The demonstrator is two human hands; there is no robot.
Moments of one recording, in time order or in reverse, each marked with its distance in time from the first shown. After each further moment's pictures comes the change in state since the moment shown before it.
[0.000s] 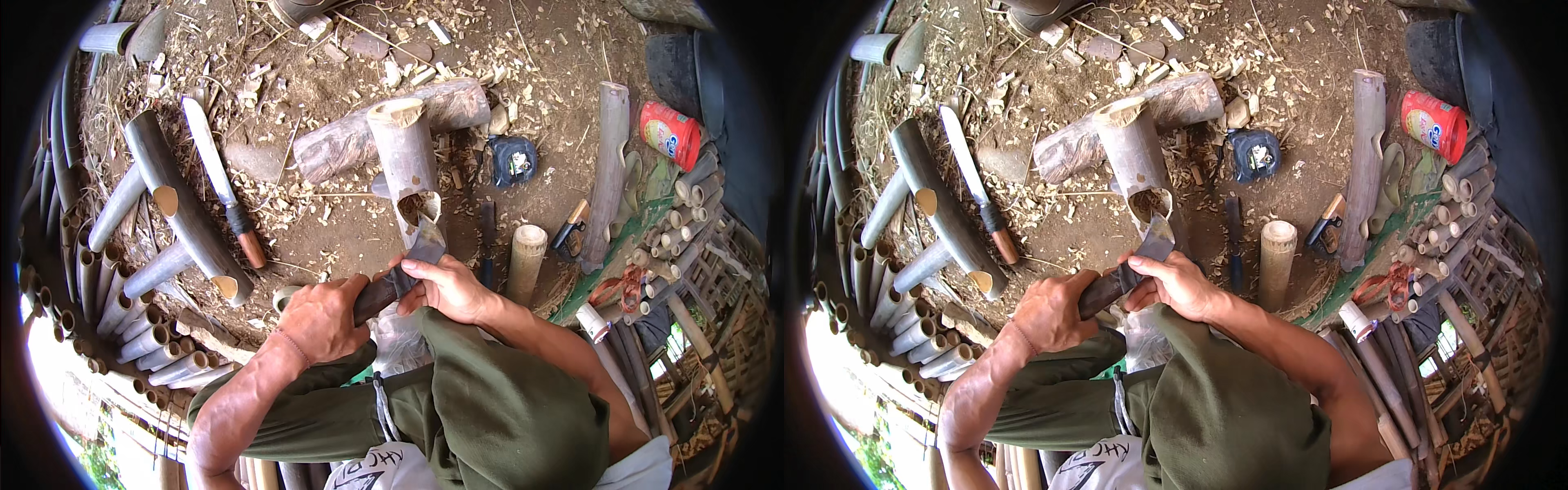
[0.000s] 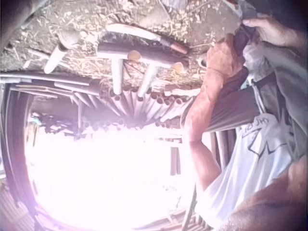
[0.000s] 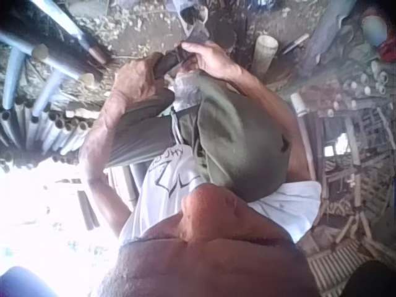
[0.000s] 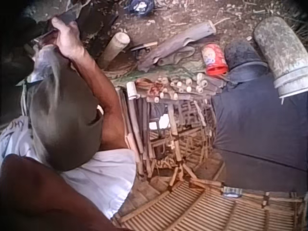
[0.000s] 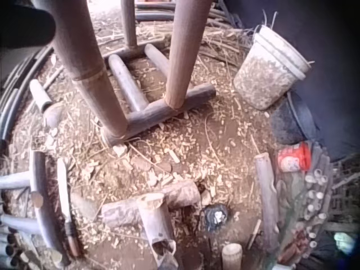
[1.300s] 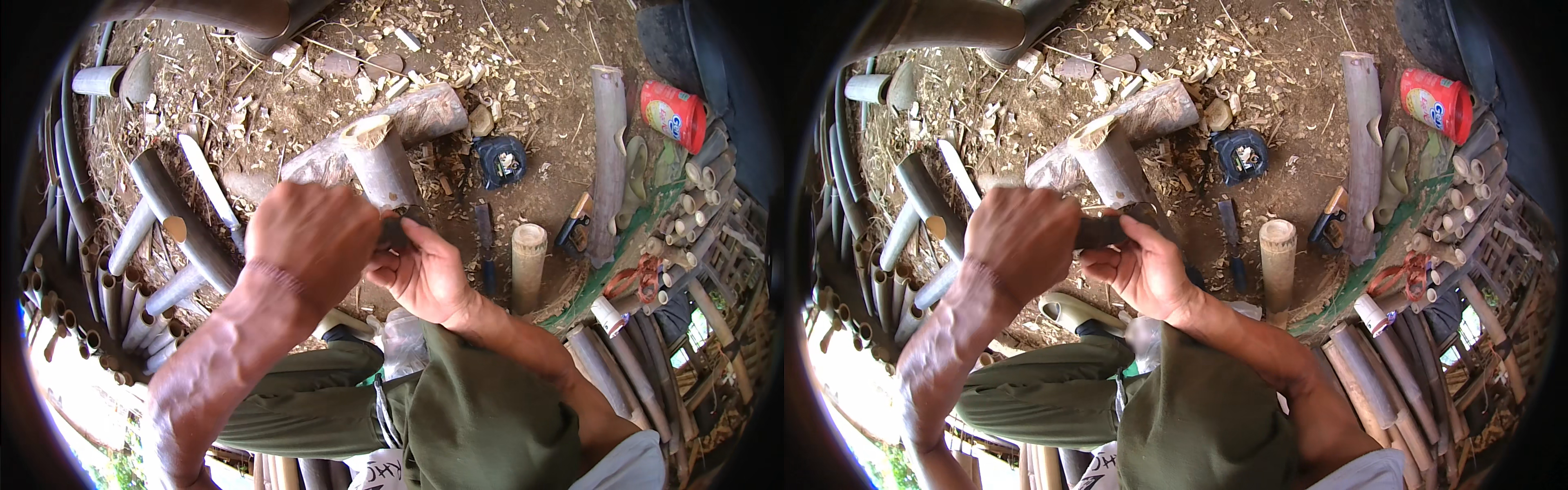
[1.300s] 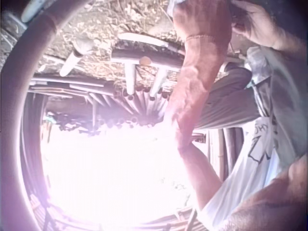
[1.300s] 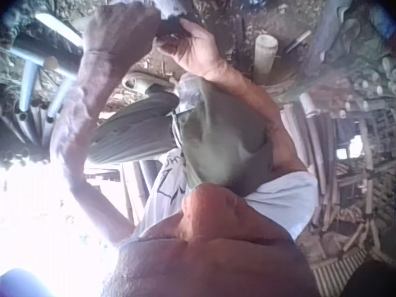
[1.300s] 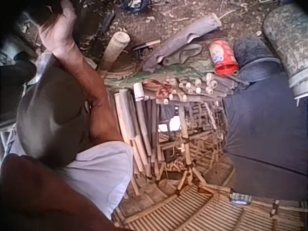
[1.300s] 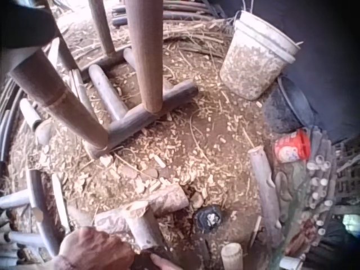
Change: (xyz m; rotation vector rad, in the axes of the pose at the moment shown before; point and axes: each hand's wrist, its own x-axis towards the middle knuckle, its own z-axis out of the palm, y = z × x) left_hand 0.066 0.091 -0.109 0.829 0.117 0.053; right_hand 0.024 -0.027 0.024 0.790 -0.341 -0.283
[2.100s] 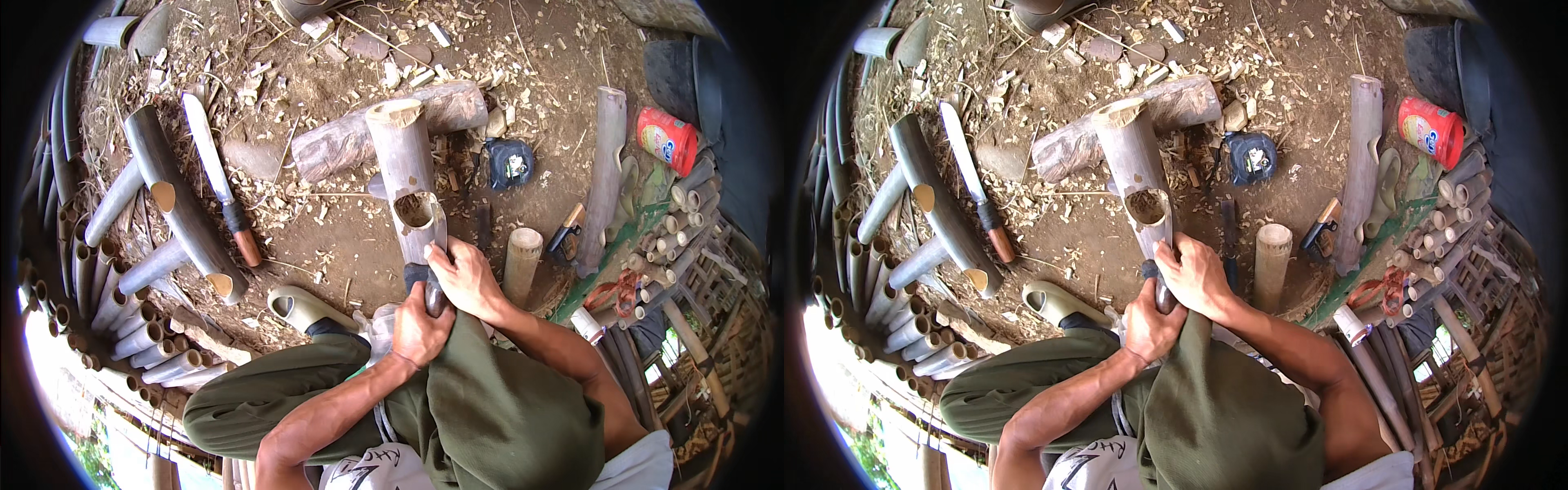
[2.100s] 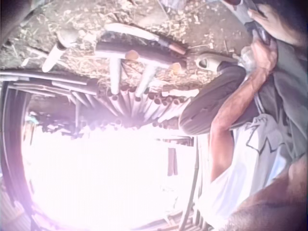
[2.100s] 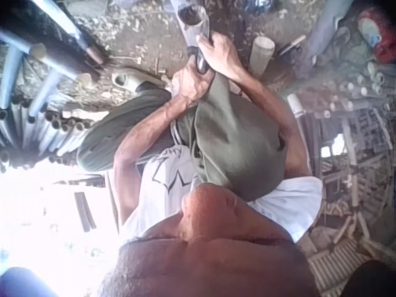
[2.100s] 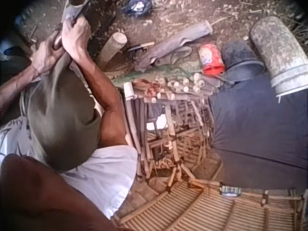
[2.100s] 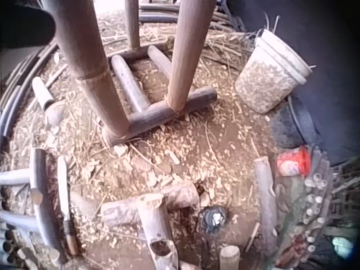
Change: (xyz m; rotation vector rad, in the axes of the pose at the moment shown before) left_hand -0.030 0.172 0.173 -1.644 0.220 -0.587; right_hand -0.042 -0.022 -0.019 -2.168 0.492 -0.115
